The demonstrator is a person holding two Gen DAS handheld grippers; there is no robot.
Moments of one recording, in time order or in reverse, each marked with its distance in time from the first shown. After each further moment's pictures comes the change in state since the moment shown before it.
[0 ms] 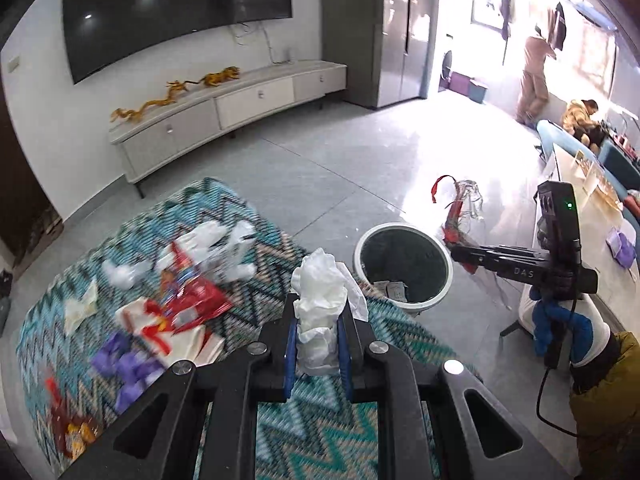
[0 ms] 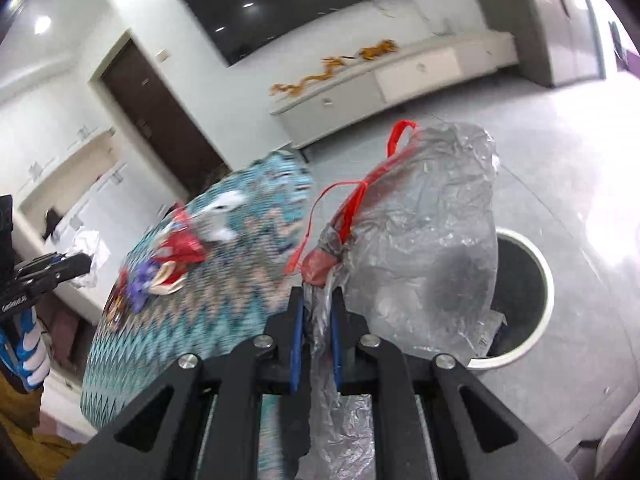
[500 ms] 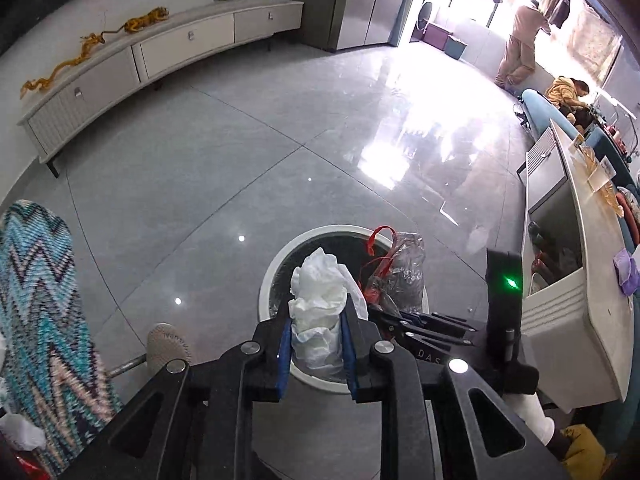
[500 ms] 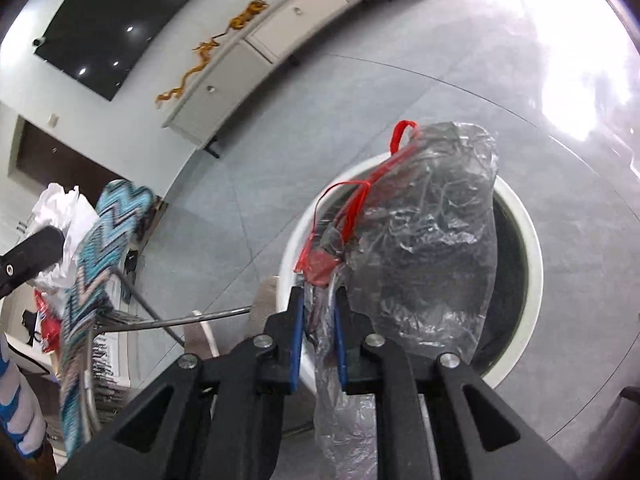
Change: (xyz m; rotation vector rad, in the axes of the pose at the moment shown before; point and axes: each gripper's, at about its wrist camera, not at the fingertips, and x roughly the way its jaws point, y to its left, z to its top) left arm 0.247 -0.101 0.092 -0.029 0.219 -0.173; right arm 0.120 -0.184 -0.004 0.365 0.110 -0.111
